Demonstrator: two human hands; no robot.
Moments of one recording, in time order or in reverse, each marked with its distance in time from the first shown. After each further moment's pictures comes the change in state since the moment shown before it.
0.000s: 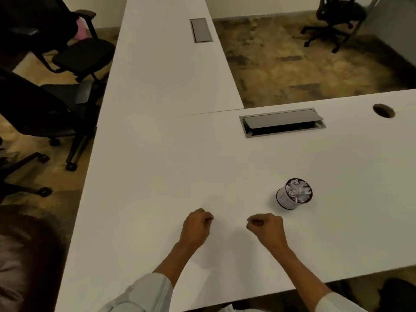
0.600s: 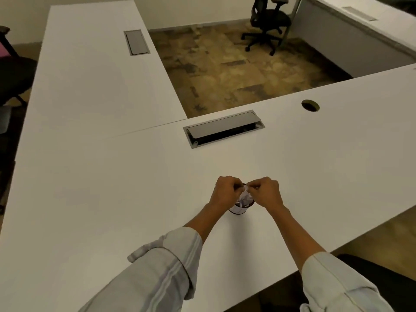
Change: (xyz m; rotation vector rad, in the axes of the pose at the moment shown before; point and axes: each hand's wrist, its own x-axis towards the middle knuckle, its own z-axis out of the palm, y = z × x) left_hand 0.131 0.236 0.082 -0.237 -0.209 0.274; right_hand 0.099 0.032 -0.158 -0.119 0.199 0.103
